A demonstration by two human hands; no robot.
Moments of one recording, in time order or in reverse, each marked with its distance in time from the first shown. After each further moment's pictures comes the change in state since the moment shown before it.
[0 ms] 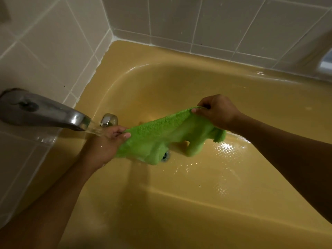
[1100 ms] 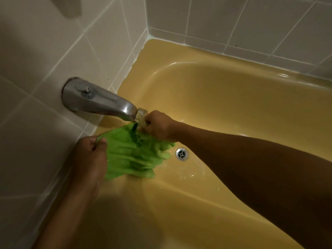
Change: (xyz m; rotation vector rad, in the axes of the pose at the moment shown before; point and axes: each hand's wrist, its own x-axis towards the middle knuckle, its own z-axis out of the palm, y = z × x) left_hand -0.086 -0.001 -0.063 -0.213 0.574 -0.271; right_hand 0.018 -0.174 0.158 0.042 -0.466 -0.202
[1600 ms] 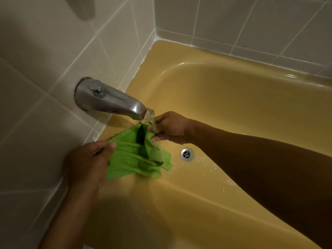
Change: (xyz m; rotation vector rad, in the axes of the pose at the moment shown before) left_hand -0.010 0.000 -0.021 -0.103 -0.044 -0.010; right_hand 0.003 0.019 0.003 0.907 -0.121 0.243
